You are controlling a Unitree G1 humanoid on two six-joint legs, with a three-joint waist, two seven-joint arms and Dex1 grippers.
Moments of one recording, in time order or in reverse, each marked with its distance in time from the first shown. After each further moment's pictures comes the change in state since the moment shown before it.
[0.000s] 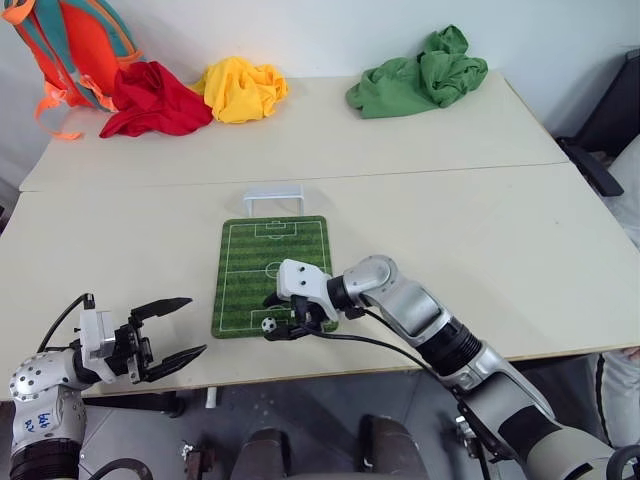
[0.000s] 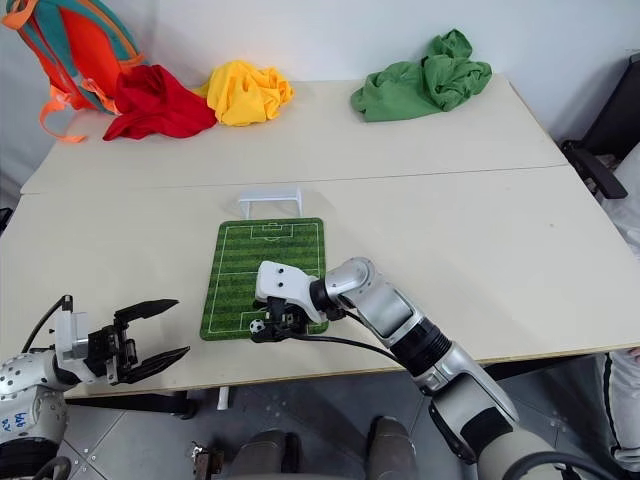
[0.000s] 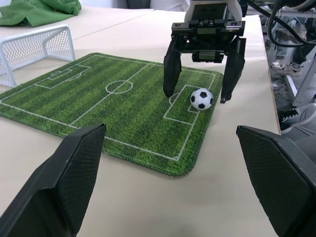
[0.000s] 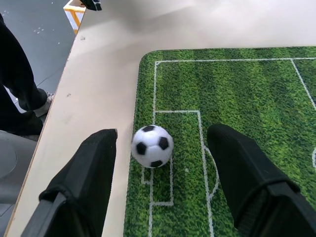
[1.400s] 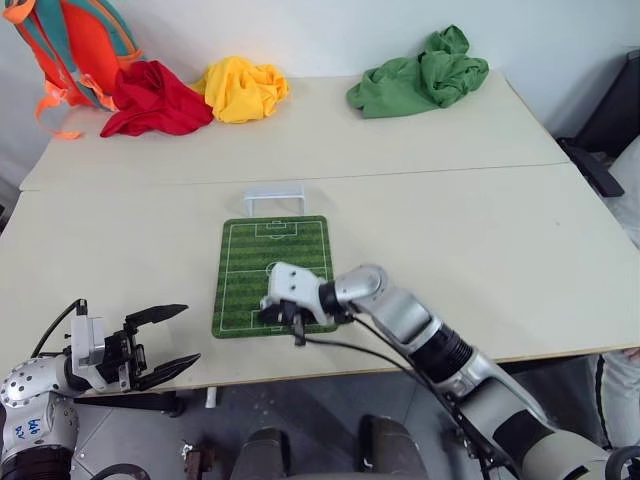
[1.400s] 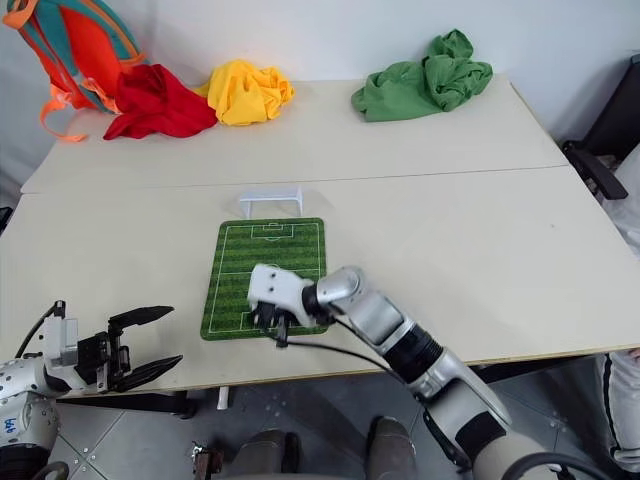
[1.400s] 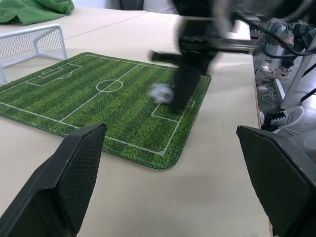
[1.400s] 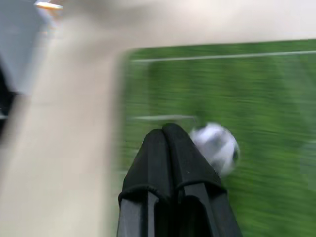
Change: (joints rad) left arm 0.039 0.030 0.008 -0.009 -0.040 0.019 -0.046; right arm -0.049 0.036 -0.025 0.103 -0.031 -0.038 -0.149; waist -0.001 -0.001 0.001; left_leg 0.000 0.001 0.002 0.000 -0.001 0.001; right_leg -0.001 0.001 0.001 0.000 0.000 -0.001
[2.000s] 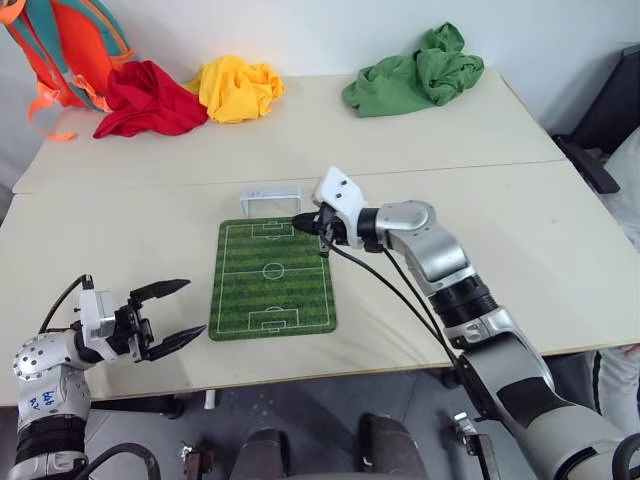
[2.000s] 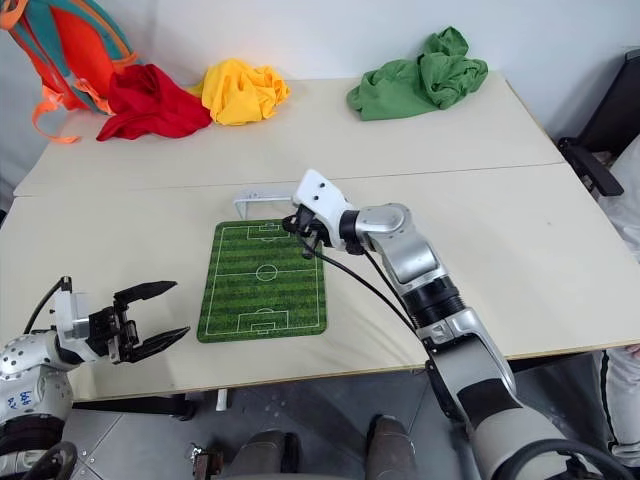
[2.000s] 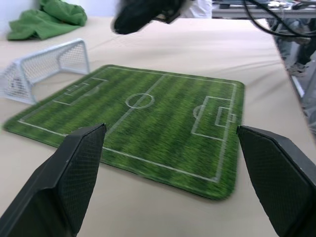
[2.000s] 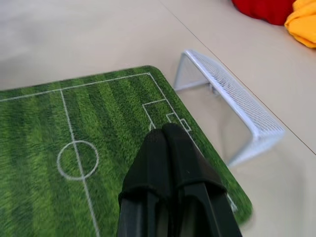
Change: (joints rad) left arm -0.181 -0.009 -0.010 0.134 0.065 -0.038 0.062; right arm -0.095 -0.085 -0.287 0.054 0.031 -0.019 -0.044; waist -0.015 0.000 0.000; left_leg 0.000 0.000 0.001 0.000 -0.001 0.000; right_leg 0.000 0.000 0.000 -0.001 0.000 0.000
